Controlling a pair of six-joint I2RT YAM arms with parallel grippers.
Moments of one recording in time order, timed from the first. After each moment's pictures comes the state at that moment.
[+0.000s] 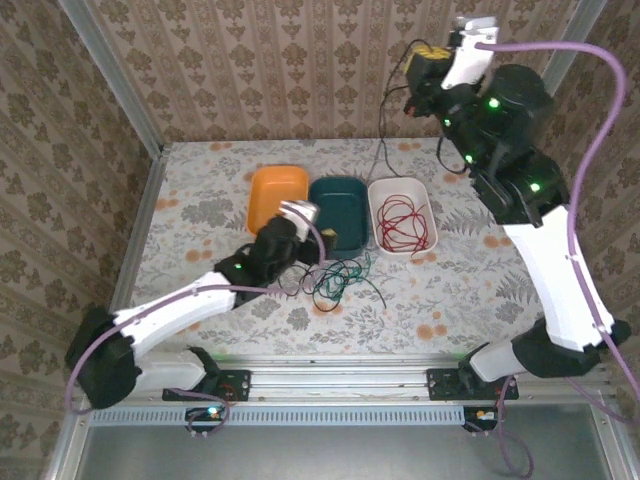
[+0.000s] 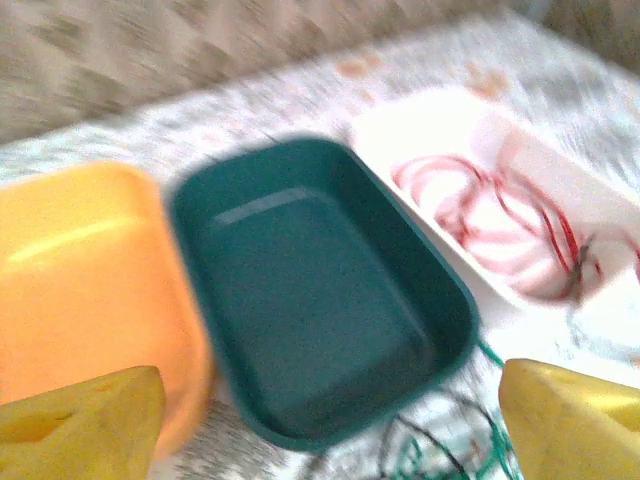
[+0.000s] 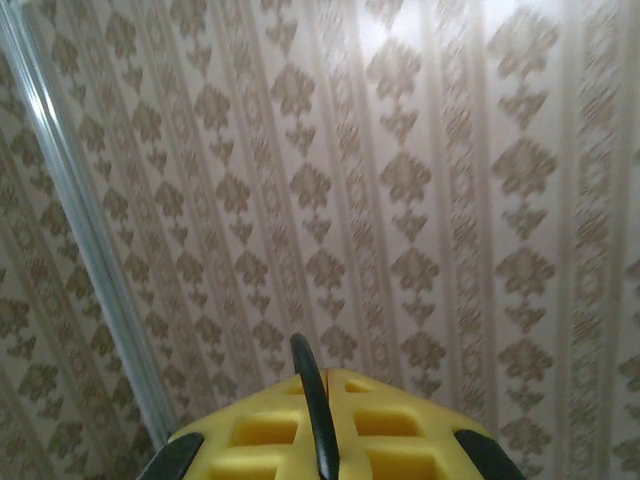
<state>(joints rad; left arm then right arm) -0.85 1.19 0.80 -0.01 -0.29 -0.19 0.51 1.46 2.10 -0.50 0.20 0.13</state>
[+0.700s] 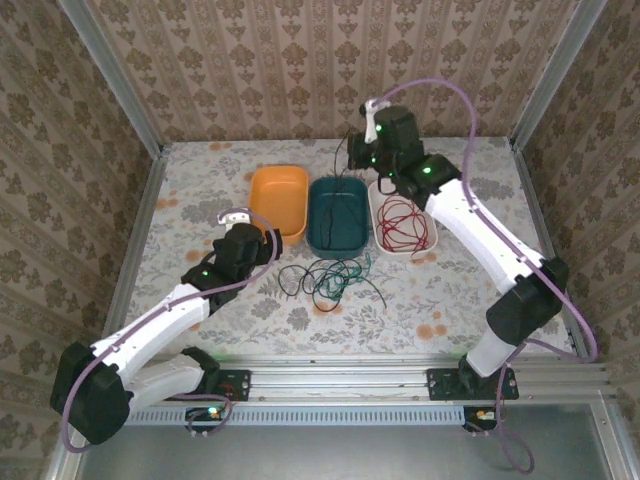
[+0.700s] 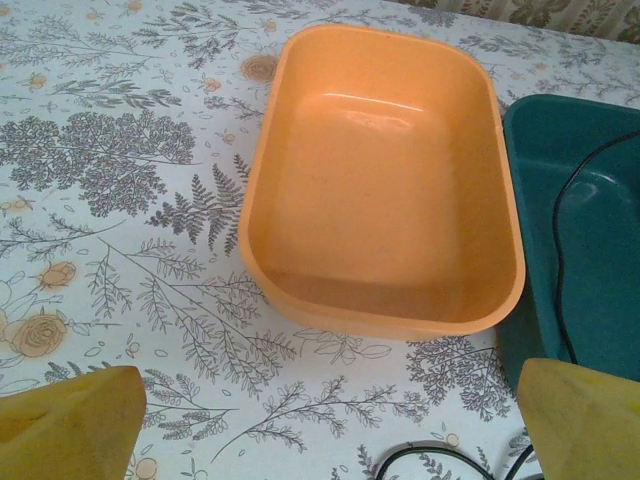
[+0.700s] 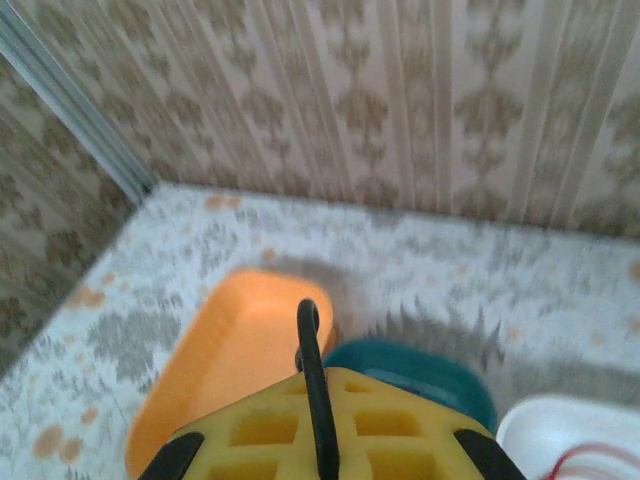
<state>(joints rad) -0.65 1.04 0.67 -0.27 -0.45 -0.51 0.51 1.66 1.67 -0.45 0.08 0.30</state>
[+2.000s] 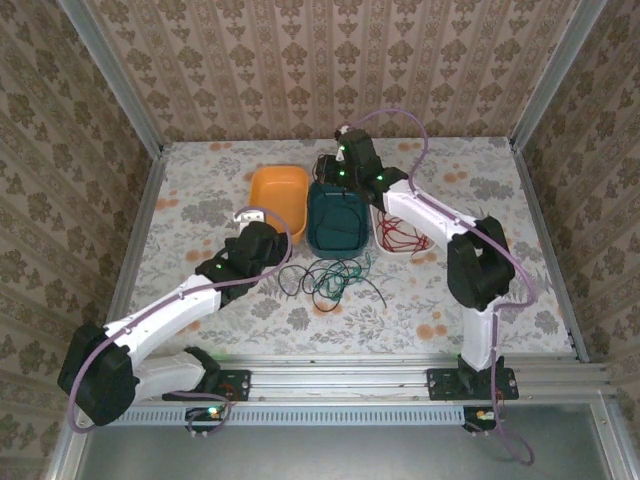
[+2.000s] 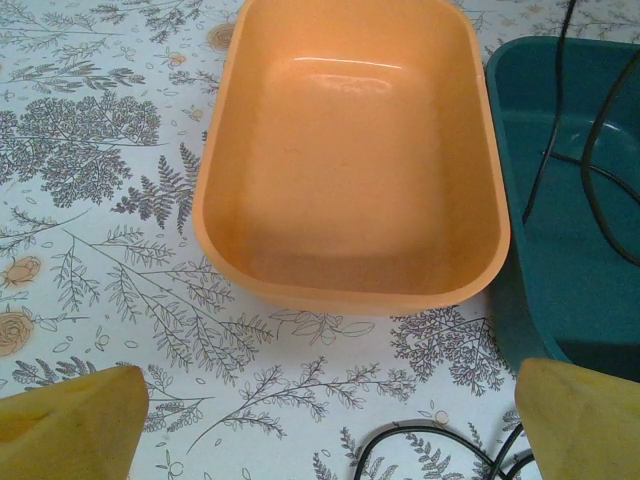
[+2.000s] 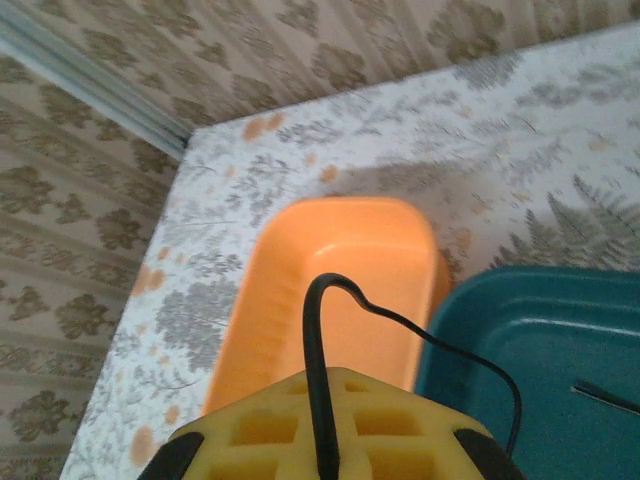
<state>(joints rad) -0.71 1.15 0.71 -0.28 -0.47 -0.50 0.53 1.93 1.65 -0.19 -0.07 0.61</state>
